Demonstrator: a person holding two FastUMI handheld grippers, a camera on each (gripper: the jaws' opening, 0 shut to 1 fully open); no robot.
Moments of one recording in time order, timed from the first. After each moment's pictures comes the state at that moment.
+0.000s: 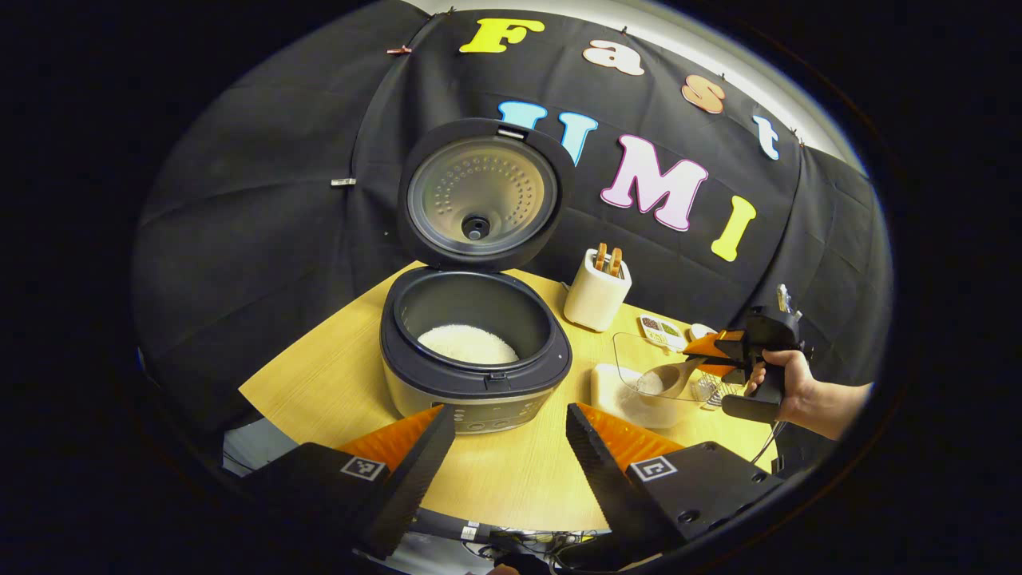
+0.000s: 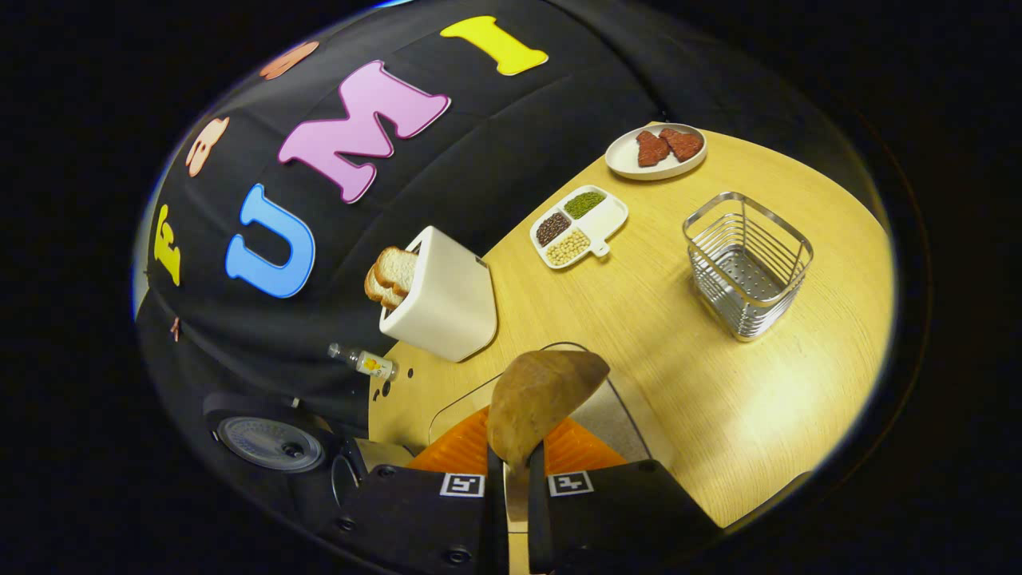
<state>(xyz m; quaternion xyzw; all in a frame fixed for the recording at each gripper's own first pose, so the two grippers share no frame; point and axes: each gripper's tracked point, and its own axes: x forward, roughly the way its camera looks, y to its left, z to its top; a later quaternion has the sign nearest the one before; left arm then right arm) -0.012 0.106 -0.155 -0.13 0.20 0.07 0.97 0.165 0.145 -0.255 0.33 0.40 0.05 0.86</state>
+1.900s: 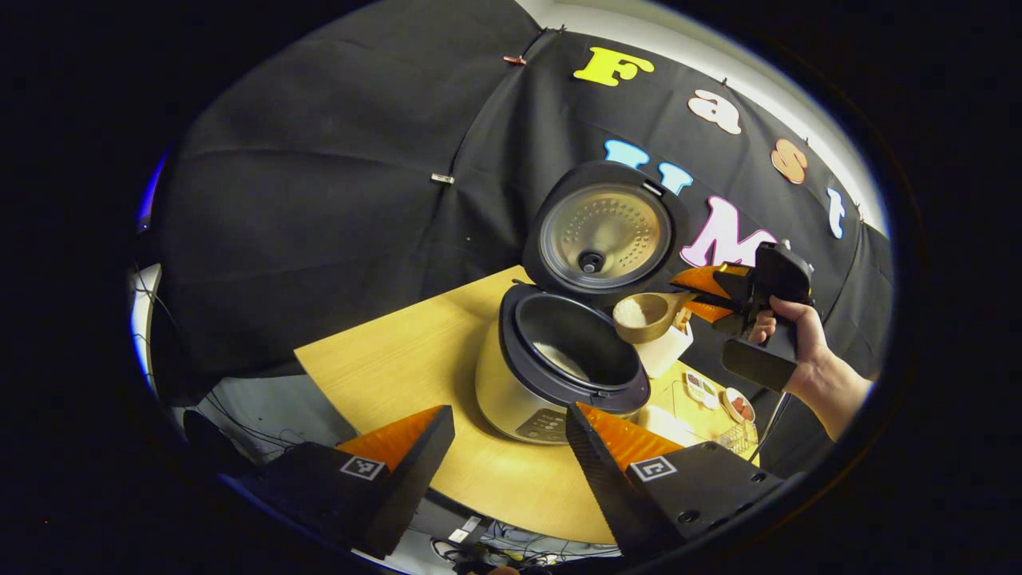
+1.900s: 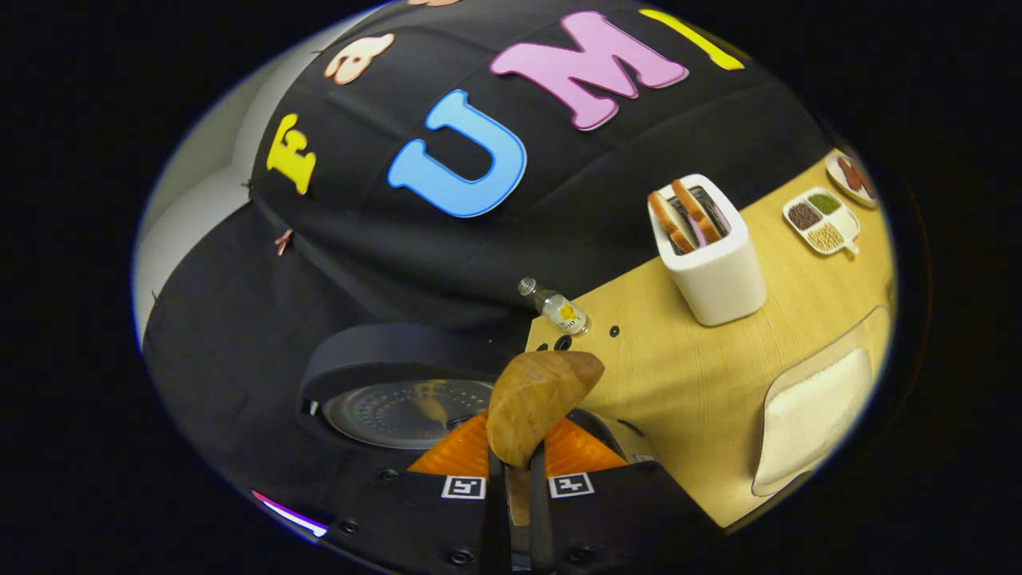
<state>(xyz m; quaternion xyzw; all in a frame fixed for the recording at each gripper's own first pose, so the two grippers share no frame) -0.067 0.201 -0.169 -0.22 0.15 0.19 0.94 0.117 0.466 -0.128 0.26 0.34 0.34 0.84</state>
